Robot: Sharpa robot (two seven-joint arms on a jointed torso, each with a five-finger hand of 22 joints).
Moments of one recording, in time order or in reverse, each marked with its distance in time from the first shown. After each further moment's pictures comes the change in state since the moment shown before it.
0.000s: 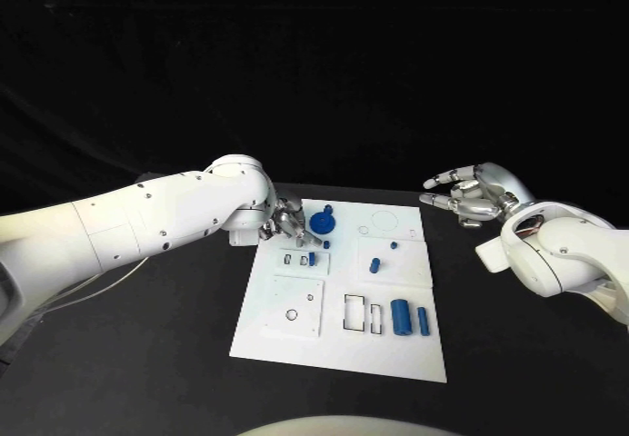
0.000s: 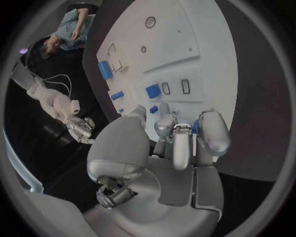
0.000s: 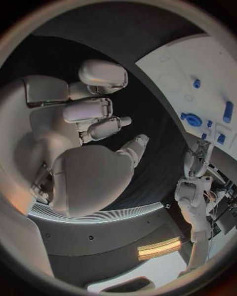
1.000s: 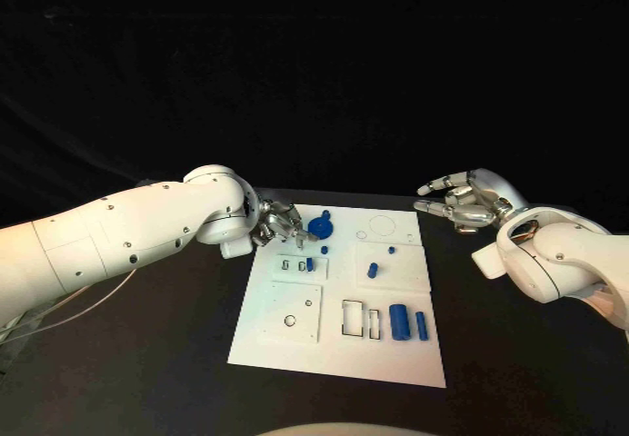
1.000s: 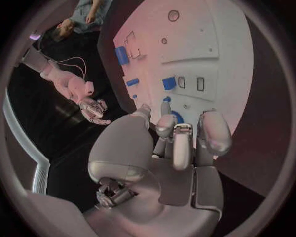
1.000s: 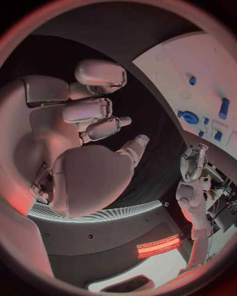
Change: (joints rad) left arm -0.037 -0.104 0.050 0.100 0.105 -0.139 0.073; left_hand 0.076 0.001 0.062 -0.002 0.000 0.020 0.012 -0.035 -0.043 0.012 0.003 0.001 0.027 0.004 0.003 0.000 0.000 0.000 0.007 0.007 -0.012 -0.017; right arm 0.000 -0.008 0.001 0.019 -0.015 0.014 -0.006; right_hand 0.000 0.000 0.008 -0.003 -0.050 -0.007 0.000 0.000 0.000 0.011 0.004 0.016 0.027 0.000 0.000 0.015 0.000 0.000 0.018 0.007 0.027 0.004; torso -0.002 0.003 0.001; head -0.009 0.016
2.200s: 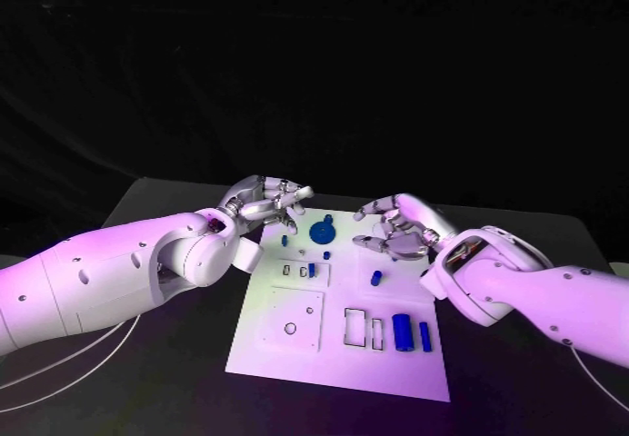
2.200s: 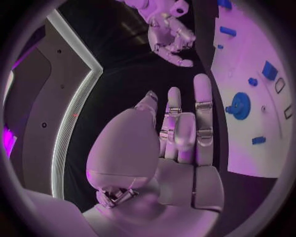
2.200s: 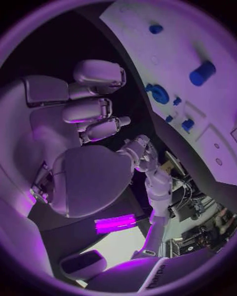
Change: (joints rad) left arm -0.108 -0.145 0.000 0.130 0.738 -0.419 0.713; left_hand 0.225 -0.116 -0.001 -0.020 0.009 0.195 0.045 -0.495 -0.305 0.072 0.051 -0.795 -0.720 -0.003 0.024 -0.248 -0.193 0.070 -0.070 0.015 -0.591 -0.720; right arm -0.042 0.145 0.000 0.023 -0.374 -0.018 0.018; right_hand 0.000 0.000 0.003 -0.003 -0.015 -0.013 0.006 -0.012 0.000 0.003 0.004 0.000 -0.002 0.000 0.000 0.004 0.000 -0.016 0.007 0.000 0.020 0.000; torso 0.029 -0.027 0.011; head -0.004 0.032
